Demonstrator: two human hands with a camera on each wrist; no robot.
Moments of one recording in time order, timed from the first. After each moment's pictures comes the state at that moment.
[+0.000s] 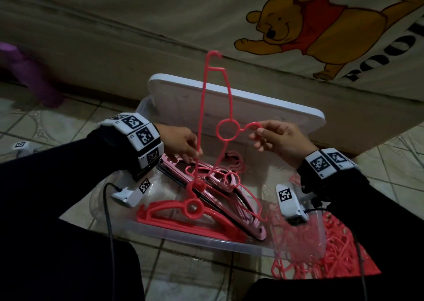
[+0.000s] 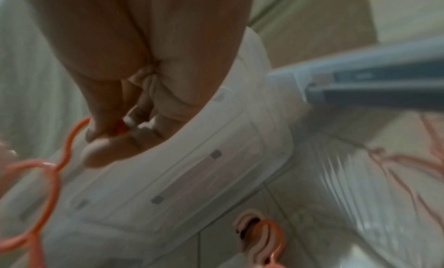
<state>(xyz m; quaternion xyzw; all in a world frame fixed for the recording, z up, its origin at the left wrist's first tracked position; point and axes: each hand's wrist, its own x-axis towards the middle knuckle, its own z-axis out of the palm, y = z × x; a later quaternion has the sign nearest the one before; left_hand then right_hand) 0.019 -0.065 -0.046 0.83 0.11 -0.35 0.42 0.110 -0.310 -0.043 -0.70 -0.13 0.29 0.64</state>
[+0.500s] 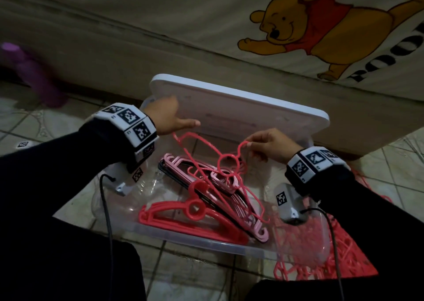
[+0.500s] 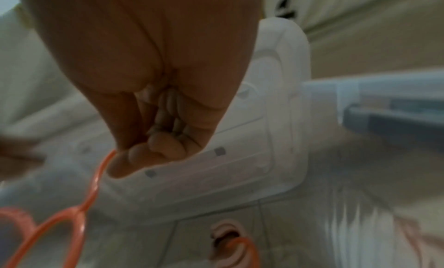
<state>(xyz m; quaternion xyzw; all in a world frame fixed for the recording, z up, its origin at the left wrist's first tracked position) 0.033 -0.030 -0.034 0.97 0.12 -0.10 0.19 0.124 -0.295 -0.066 -0.84 -0.22 0.31 0.38</state>
